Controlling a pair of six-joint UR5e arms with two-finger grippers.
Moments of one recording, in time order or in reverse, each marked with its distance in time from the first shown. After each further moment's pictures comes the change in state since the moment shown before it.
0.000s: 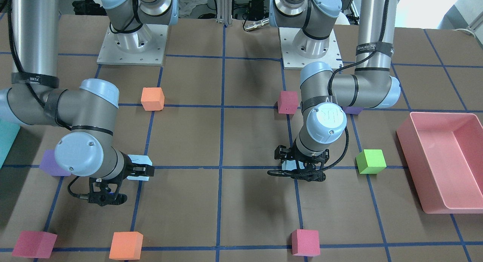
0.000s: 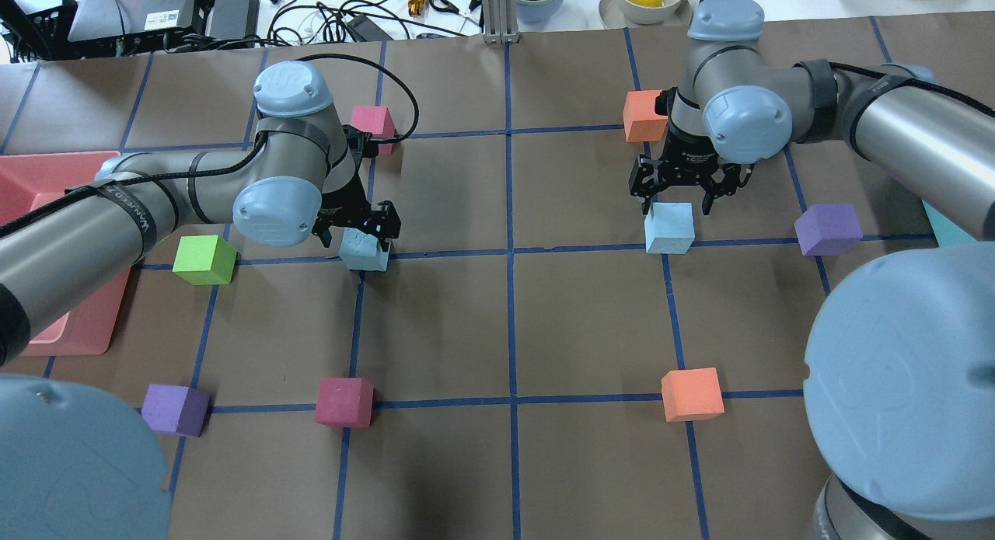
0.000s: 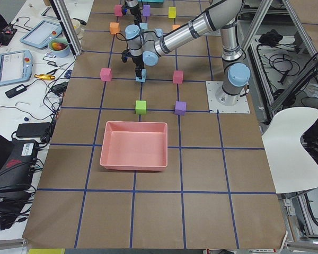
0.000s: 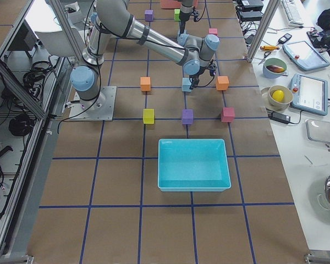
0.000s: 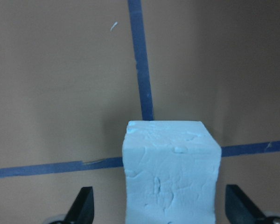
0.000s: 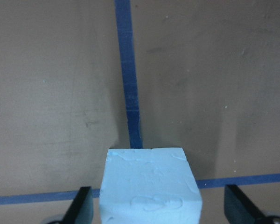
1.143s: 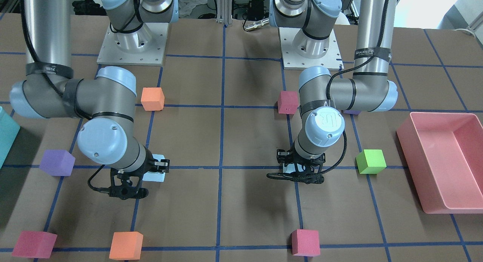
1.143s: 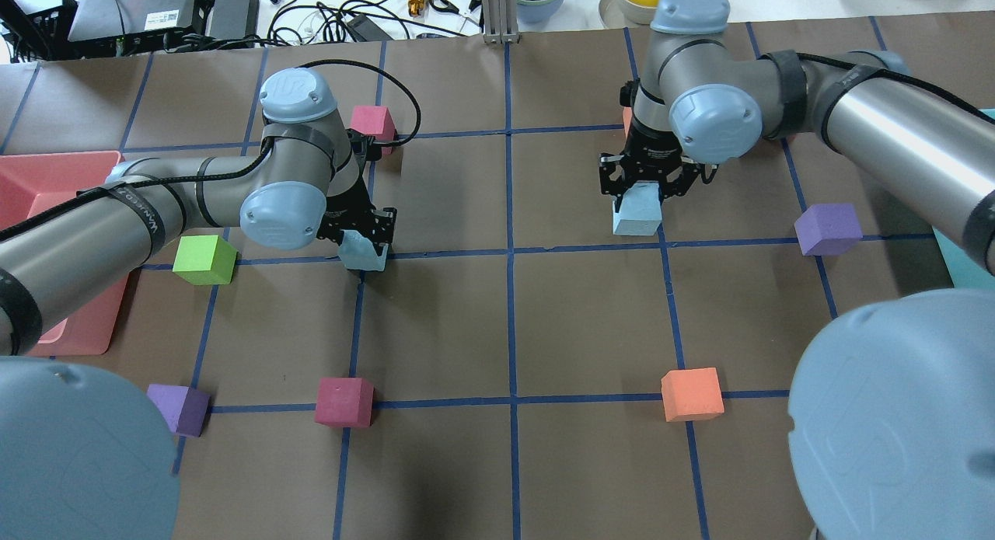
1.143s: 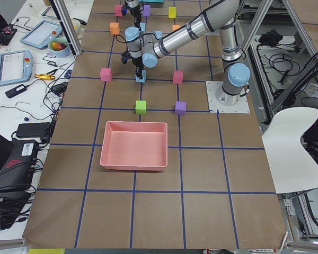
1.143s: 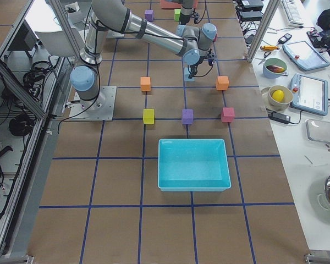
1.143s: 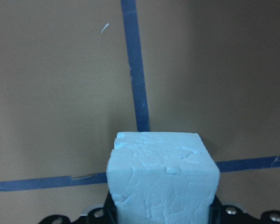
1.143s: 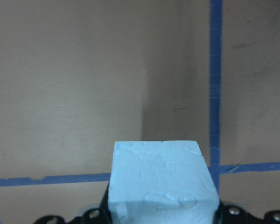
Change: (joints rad) left arm -0.001 -0.019 -0.003 0.025 -0.011 -0.012; right arm 0.121 -0.034 -0.038 0.002 0.061 0.110
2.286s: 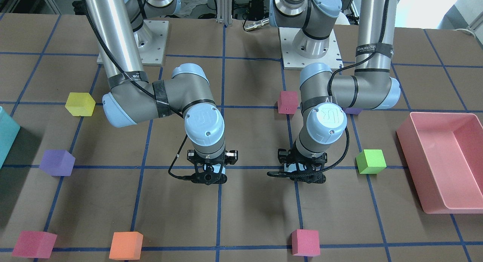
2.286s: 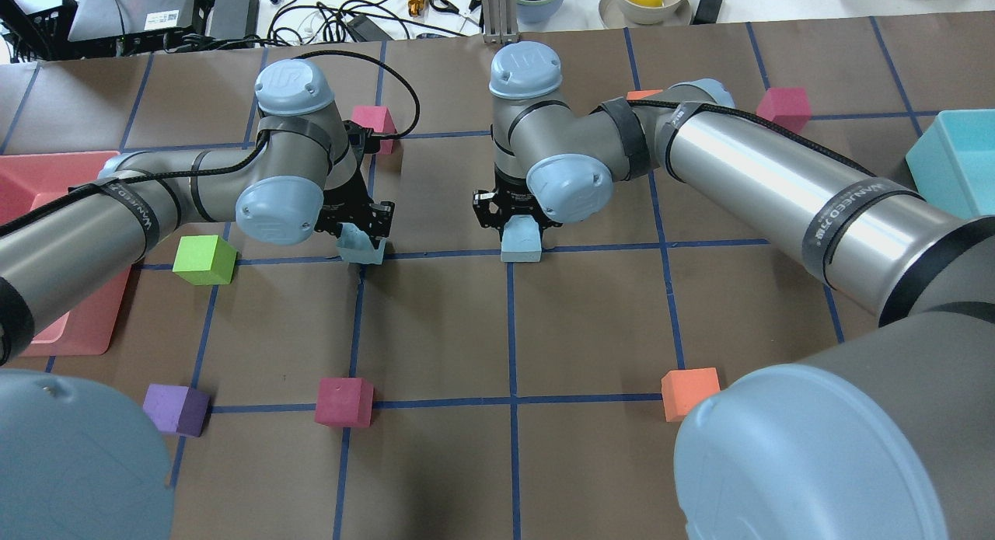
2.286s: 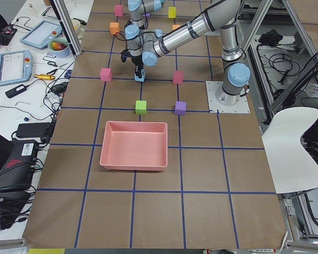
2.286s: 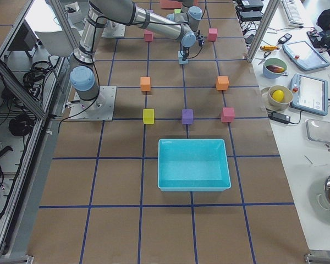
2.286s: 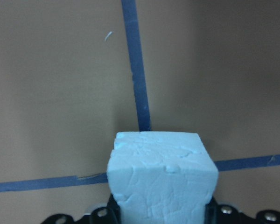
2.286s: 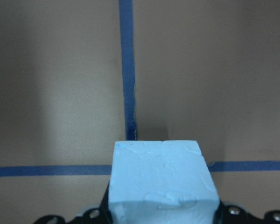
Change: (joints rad) left arm -0.001 0.019 0.015 -0.007 0.006 0.015; right arm 0.241 0.084 -0.032 -0.130 0.027 0.200
